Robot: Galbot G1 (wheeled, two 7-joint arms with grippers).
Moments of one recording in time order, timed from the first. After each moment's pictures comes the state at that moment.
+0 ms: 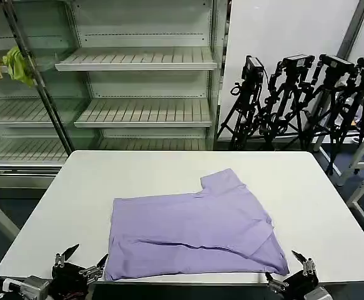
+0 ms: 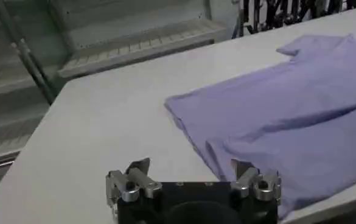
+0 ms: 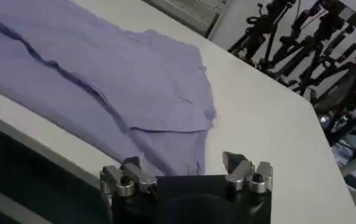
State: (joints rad) left arm 1.90 -0.97 -0.80 -2.42 -0.48 0.58 -0.06; right arm -1.99 0.60 0.66 2.51 0.52 -0.58 0.43
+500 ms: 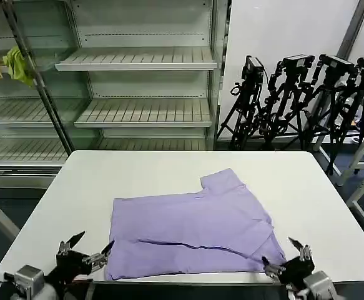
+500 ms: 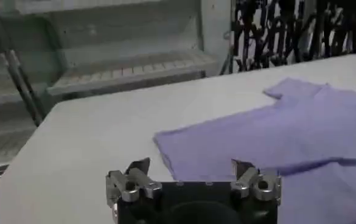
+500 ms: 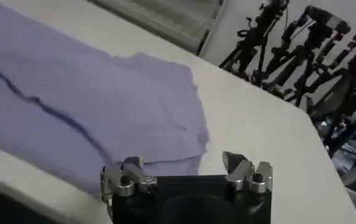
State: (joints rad) left arm 1.74 -0.95 -0.79 -2.40 -0.63 0.58 -0.06; right arm -1.68 0.64 0.60 2.39 0.64 -0.56 0.39
